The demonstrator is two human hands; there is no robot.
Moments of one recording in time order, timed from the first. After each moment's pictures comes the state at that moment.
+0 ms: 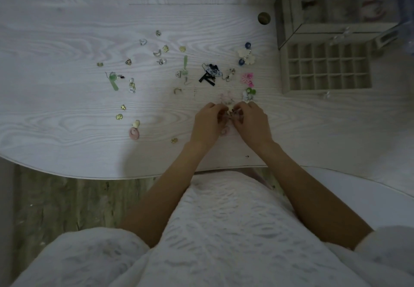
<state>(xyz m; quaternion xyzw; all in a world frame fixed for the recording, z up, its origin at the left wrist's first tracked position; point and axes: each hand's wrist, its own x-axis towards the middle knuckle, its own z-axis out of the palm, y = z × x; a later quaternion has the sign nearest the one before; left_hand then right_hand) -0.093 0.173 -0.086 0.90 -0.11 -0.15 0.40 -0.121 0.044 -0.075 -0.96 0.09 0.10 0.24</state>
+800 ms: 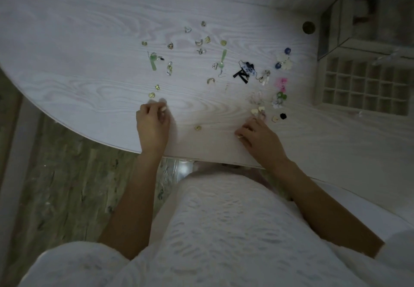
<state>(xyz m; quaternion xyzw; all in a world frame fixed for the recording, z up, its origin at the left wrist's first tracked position) -0.125 0.335 -0.096 0.94 0.16 0.01 0.29 -0.155 0.062 -0.081 -0.96 -0.19 0.06 0.19</state>
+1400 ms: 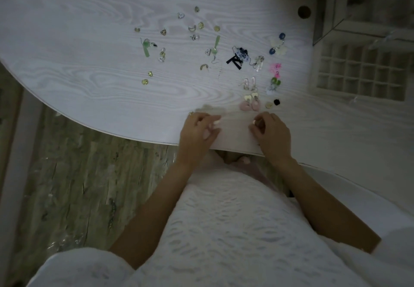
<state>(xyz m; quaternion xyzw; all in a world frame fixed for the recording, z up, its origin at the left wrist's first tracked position) -0.186 0.241 -0.082 0.91 -0.04 0.00 0.41 -0.179 0.037 -0.077 -0.96 0.08 0.09 0.26</state>
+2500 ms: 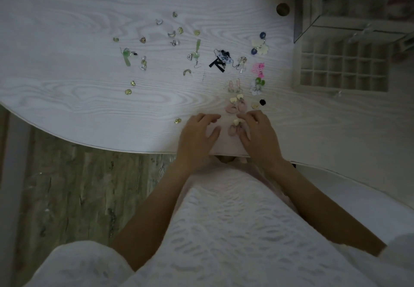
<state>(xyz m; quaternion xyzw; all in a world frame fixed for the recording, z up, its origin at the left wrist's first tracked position) -0.166 0.210 -0.073 0.92 -0.07 -0.07 0.39 -0.183 0.040 -0.067 -0.96 -0.01 0.04 0.27</state>
